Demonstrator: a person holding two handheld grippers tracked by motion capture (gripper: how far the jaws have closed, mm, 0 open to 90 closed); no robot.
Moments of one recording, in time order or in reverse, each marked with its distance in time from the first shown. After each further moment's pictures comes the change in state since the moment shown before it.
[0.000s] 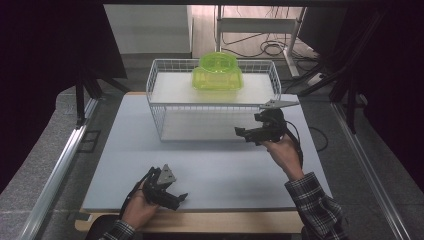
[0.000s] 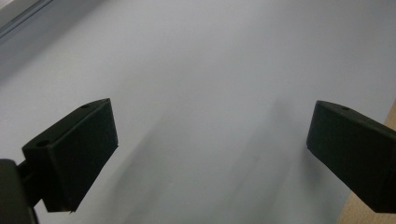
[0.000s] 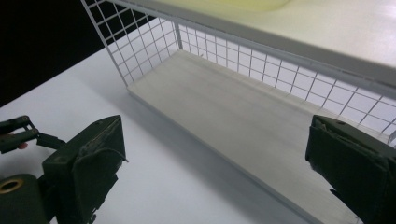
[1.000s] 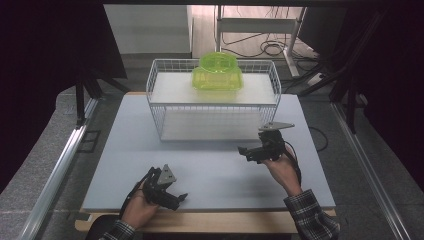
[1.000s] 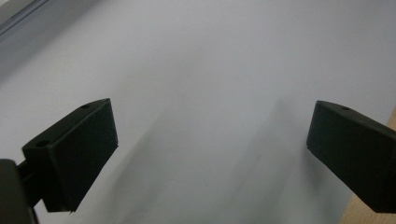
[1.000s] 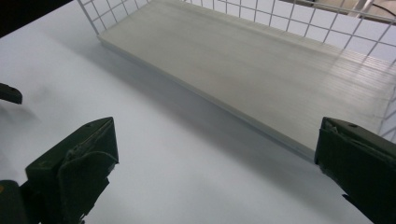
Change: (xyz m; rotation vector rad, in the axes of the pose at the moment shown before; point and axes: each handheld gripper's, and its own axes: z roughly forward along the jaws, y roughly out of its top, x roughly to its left) left arm 0.000 -0.001 0.001 0.009 0.004 0.001; right arm -0.008 -0.066 0.019 0.075 -0.054 0.012
